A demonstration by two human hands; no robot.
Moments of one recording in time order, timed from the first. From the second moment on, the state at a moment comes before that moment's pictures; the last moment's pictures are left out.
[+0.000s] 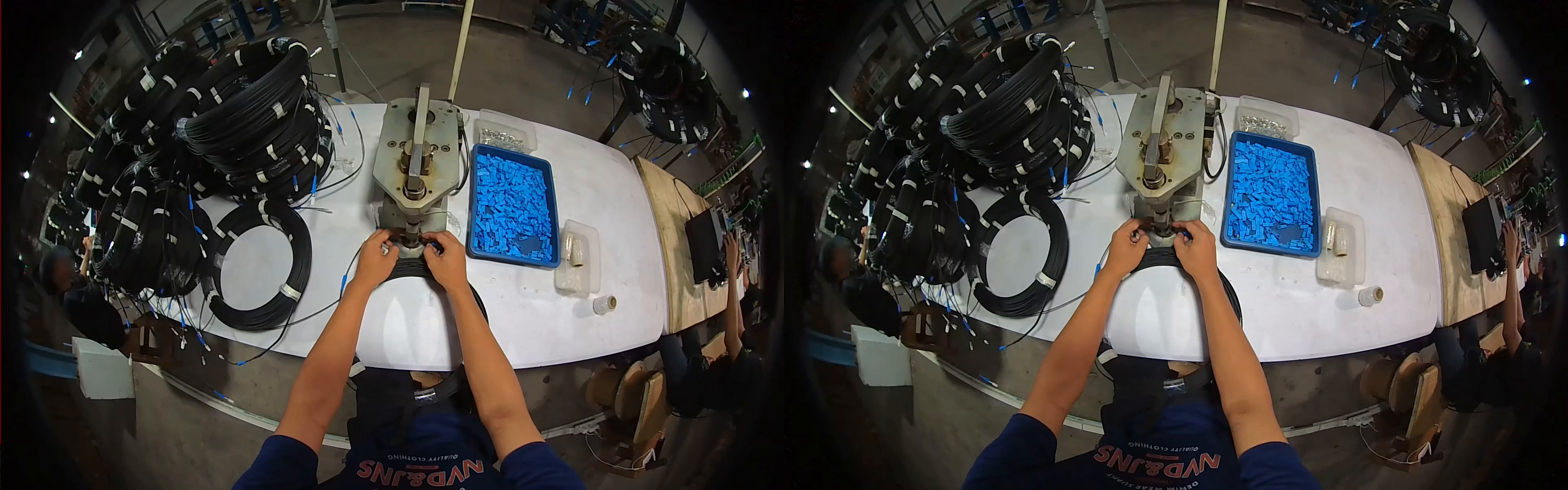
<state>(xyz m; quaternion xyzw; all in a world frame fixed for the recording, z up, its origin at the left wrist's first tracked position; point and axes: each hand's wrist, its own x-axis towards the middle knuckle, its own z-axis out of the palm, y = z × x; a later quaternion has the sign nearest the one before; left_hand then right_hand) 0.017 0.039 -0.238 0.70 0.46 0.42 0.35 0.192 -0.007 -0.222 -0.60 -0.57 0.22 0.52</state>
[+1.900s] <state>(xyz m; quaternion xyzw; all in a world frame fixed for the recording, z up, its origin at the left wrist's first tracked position) 0.016 0.045 -0.248 0.60 0.44 0.45 0.50 0.191 -0.006 -0.228 -0.59 -0.58 0.18 0.52</state>
